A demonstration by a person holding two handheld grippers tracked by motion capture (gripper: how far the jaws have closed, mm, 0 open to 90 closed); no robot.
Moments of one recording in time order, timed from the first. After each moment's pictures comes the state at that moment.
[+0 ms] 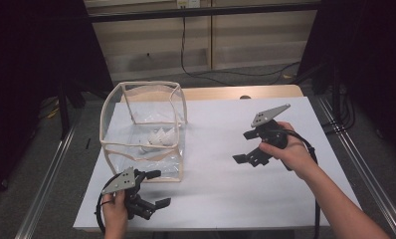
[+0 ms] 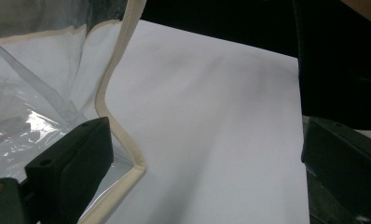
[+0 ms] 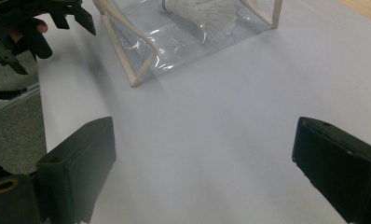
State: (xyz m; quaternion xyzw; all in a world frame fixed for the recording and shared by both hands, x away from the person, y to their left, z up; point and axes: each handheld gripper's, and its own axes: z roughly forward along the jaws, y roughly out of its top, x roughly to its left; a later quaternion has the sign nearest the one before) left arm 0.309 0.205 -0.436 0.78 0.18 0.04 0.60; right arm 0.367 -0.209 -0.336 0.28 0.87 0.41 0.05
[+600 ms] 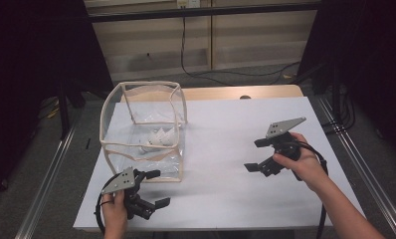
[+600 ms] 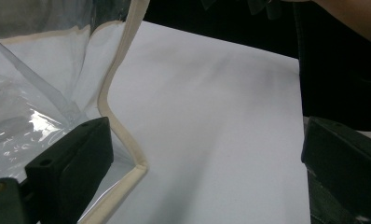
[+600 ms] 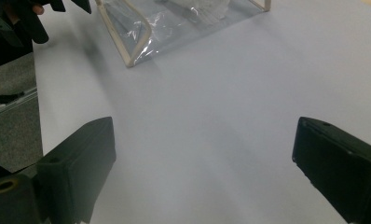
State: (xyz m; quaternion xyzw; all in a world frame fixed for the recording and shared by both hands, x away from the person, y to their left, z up) left arm 0.309 0.206 -0.436 0.78 0.18 0.04 0.60; right arm 0.347 -0.239 -0.361 0.29 0.86 0.42 0.06
